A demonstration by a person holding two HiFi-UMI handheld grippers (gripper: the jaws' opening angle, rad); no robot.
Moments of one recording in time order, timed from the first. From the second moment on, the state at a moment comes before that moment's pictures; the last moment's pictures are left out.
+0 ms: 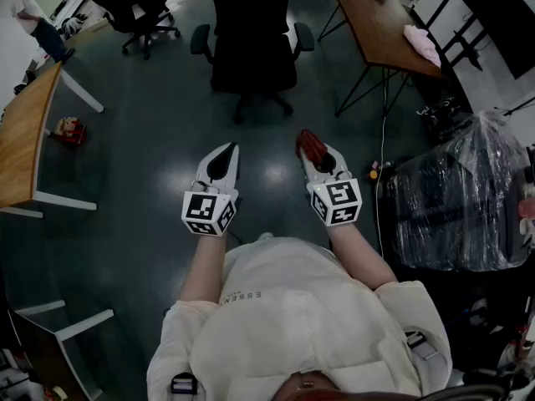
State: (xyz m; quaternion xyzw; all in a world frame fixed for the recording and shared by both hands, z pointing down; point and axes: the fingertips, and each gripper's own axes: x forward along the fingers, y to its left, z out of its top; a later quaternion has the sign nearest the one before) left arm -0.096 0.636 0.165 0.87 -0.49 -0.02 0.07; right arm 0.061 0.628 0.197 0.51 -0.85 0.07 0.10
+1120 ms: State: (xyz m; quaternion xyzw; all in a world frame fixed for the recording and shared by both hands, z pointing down) left arm -0.132 0.569 0.218 0.85 -0.51 -0.01 0.12; right arm 0.049 0.545 0.240 0.51 -0.85 0.08 0.13
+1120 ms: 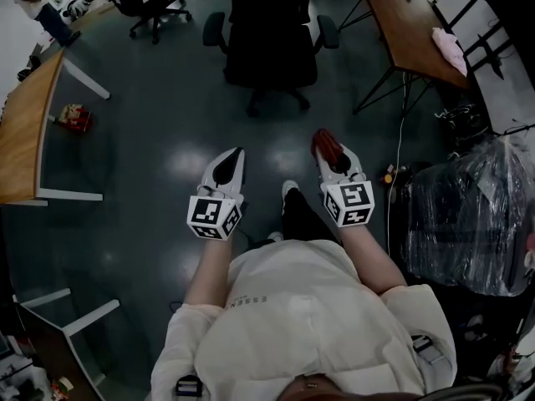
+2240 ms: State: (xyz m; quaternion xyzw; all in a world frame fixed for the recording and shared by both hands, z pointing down) left arm -0.259 0.190 0.265 0.77 -0.61 0.01 0.17; right arm -0.073 0.108 0.283 0.41 -0.89 0.11 0.16
